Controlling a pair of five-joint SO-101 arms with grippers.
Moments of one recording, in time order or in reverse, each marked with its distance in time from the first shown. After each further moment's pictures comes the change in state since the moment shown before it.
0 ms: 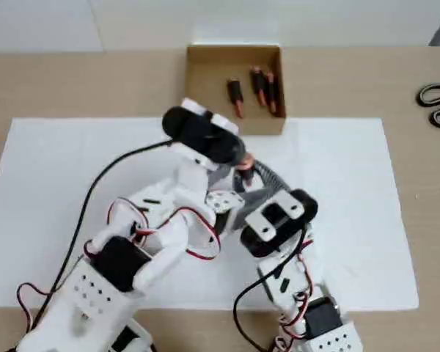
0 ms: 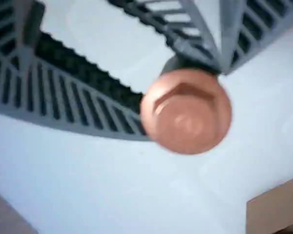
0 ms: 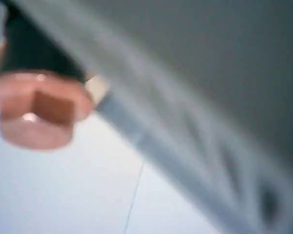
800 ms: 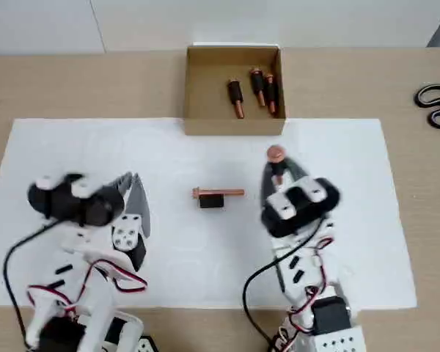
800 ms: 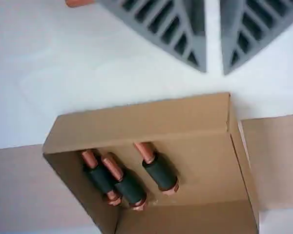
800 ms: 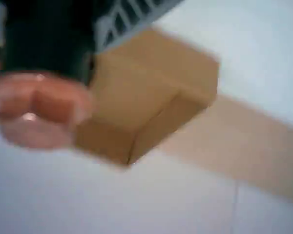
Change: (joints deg) left arm -23.6 -47.1 26.7 4.0 -2.3; right arm 11.0 0.0 -5.5 7.6 0.0
